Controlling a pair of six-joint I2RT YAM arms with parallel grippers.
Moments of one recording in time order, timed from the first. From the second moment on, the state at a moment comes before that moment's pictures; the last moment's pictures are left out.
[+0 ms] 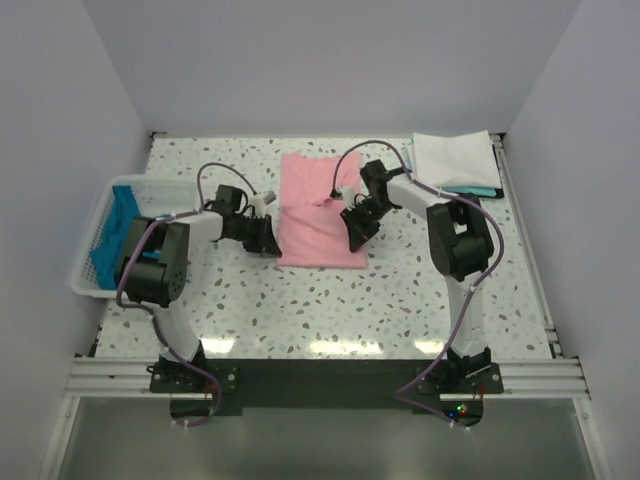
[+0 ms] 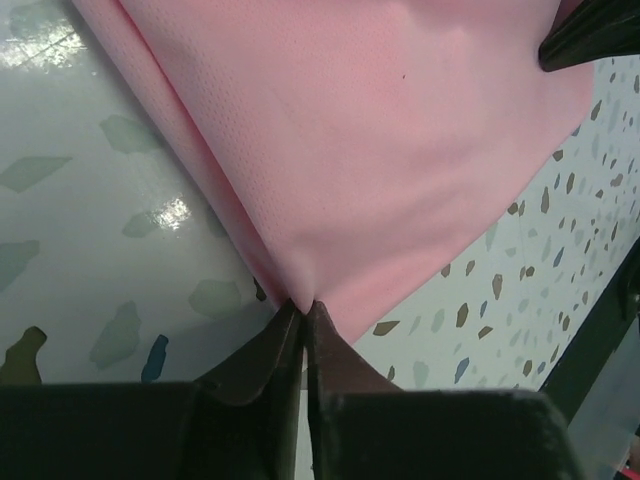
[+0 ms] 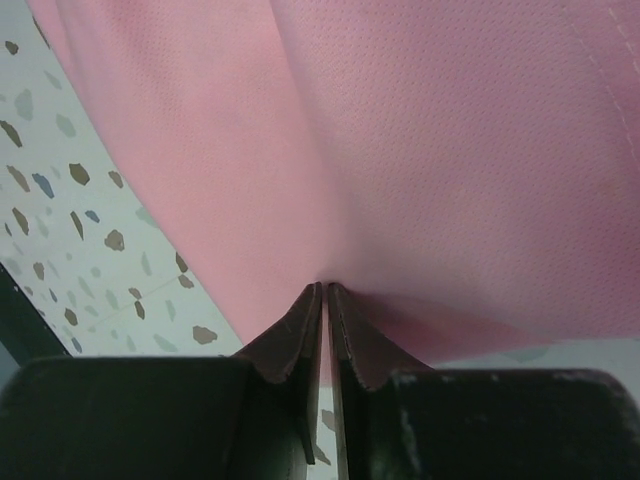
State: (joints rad) left arm -0.18 1.84 0.98 -0.23 0.69 -0.07; right arm 0.39 2.18 1.63 -0.87 -0.57 -0.41
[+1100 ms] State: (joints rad) left arm -0.16 2.15 1.38 -0.12 0.77 -0.12; right arm 0.32 2.44 2.04 -0.82 -0.71 -0.26
